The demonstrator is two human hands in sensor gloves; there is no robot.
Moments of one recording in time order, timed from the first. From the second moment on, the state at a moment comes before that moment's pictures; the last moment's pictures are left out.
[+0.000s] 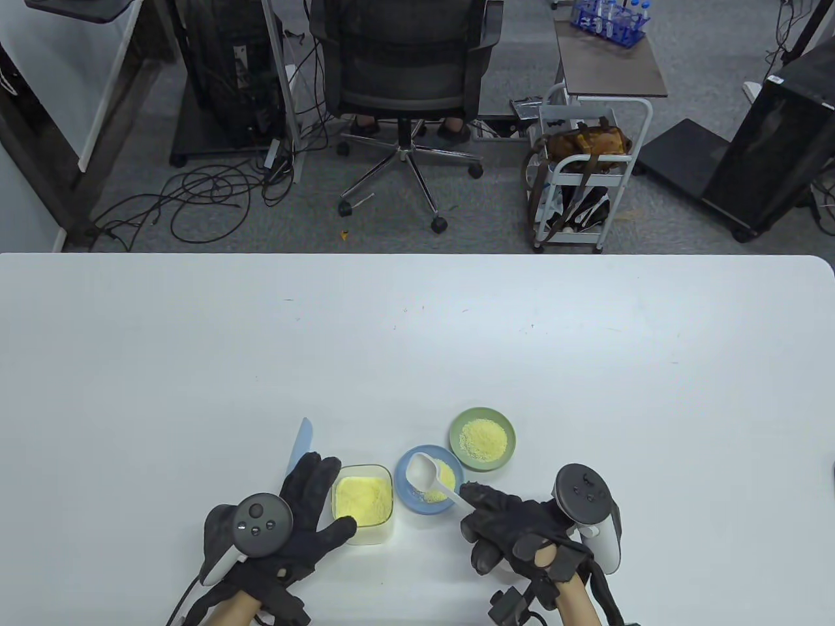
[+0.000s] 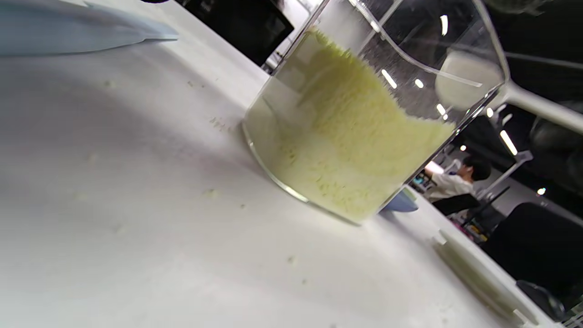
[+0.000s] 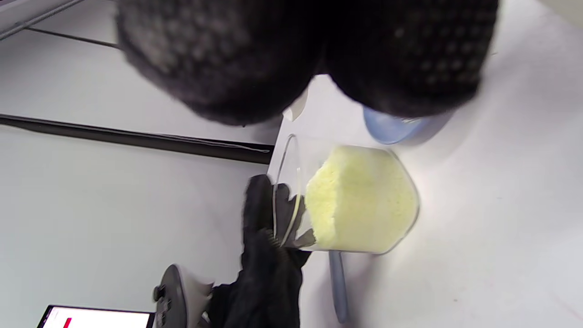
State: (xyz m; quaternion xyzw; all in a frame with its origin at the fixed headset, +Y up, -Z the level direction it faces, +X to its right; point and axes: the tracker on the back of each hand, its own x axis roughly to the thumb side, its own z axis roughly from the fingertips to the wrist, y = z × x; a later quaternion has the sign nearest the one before) left_hand -0.222 -0.769 -0.215 -0.09 -0.14 0.29 0.94; right_hand 0.121 -0.720 -0.219 0.11 0.19 0.75 0.63
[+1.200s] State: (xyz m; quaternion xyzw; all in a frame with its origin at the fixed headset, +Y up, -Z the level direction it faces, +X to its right) left_hand -0.225 -0.773 -0.217 -0.13 -0.14 0.33 0.92; right_hand 0.014 -0.715 -0.263 0.11 0.36 0.78 0.49
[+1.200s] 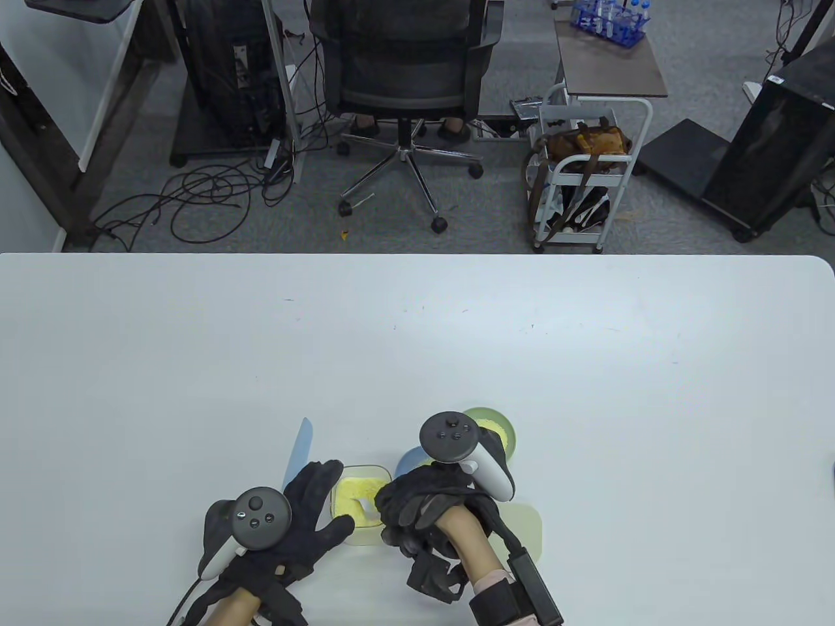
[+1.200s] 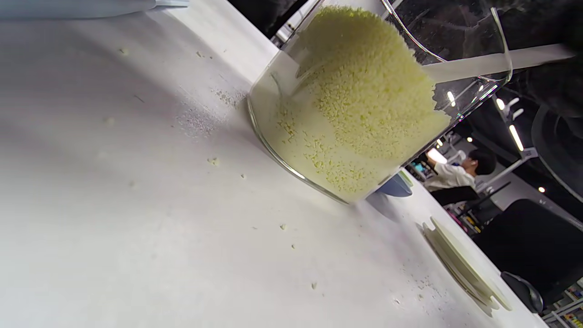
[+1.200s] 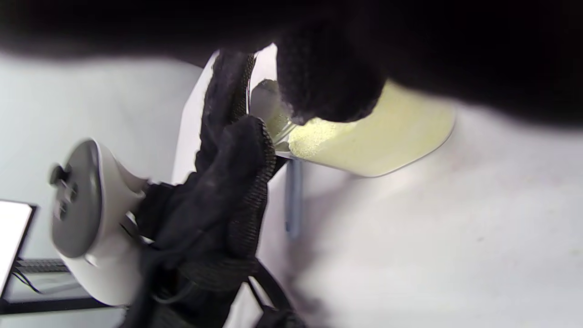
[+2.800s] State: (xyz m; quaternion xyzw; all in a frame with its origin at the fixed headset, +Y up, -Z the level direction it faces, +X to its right) left_hand -0.263 -0.772 -0.234 -0.17 0.08 0.10 0.98; right_hand 0.074 -0.723 -0.255 0.10 0.29 0.67 0.68
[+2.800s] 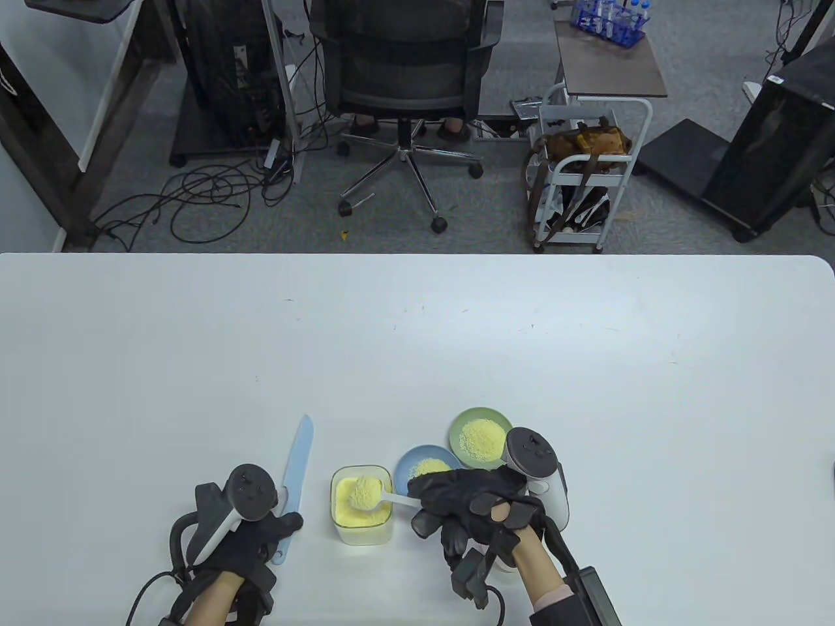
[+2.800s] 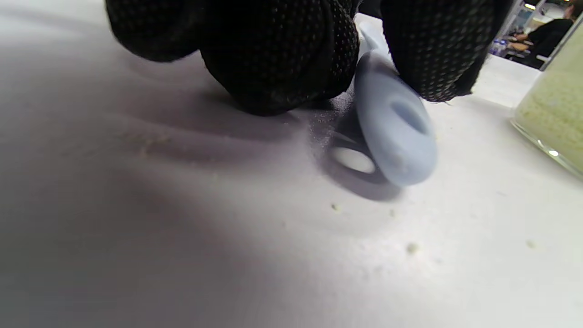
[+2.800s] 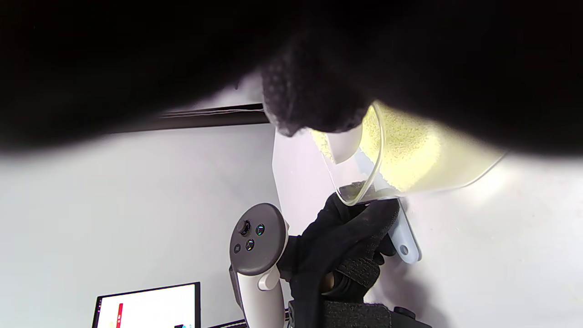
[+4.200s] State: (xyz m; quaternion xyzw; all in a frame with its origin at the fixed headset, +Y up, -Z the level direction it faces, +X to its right) left_hand -0.237 -0.730 -0.213 -0.25 -0.14 0.38 0.88; right_hand 0.071 -0.721 -0.245 0.10 0.28 0.67 0.68
